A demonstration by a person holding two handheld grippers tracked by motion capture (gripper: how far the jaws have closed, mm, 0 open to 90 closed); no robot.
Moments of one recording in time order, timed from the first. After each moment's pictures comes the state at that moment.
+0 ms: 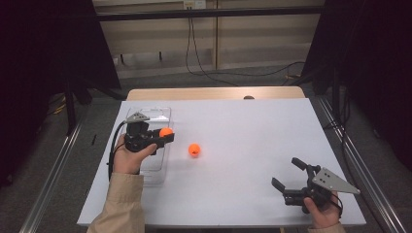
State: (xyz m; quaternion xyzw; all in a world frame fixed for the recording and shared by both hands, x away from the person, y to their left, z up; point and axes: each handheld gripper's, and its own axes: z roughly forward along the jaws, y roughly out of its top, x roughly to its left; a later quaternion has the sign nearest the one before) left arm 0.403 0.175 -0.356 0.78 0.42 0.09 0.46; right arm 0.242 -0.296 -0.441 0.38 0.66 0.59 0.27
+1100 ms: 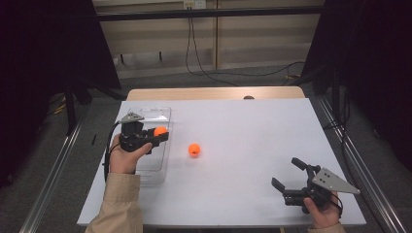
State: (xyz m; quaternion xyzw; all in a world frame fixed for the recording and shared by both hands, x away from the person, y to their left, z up) left arm 0.406 0.189 -0.358 0.77 0.43 0.10 0.45; right arm 0.242 -0.296 -0.440 0.38 0.66 0.59 0.27
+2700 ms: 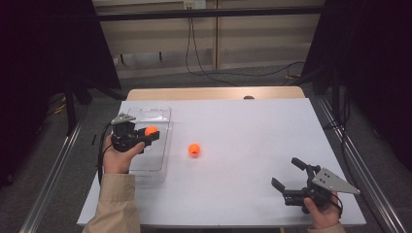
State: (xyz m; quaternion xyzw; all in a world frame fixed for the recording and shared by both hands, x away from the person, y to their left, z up) left arm 0.409 0.210 -0.363 0.76 0.46 0.13 0.44; right arm 0.242 -0.296 -0.440 0.38 0.66 0.59 0.27
